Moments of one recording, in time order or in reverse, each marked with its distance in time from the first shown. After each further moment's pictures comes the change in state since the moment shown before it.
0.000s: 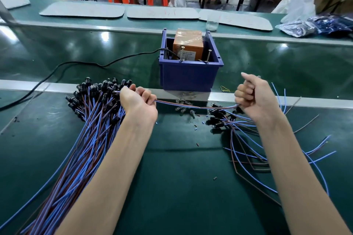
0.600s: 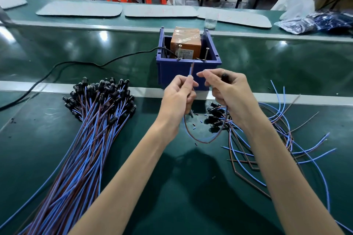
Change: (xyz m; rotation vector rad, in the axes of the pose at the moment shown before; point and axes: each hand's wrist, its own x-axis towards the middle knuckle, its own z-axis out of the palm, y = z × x) left_hand -0.038 -0.050 0.001 0.876 -0.703 0.252; right_hand -0.037 0.014 0.042 -0.480 -0.238 -0.351
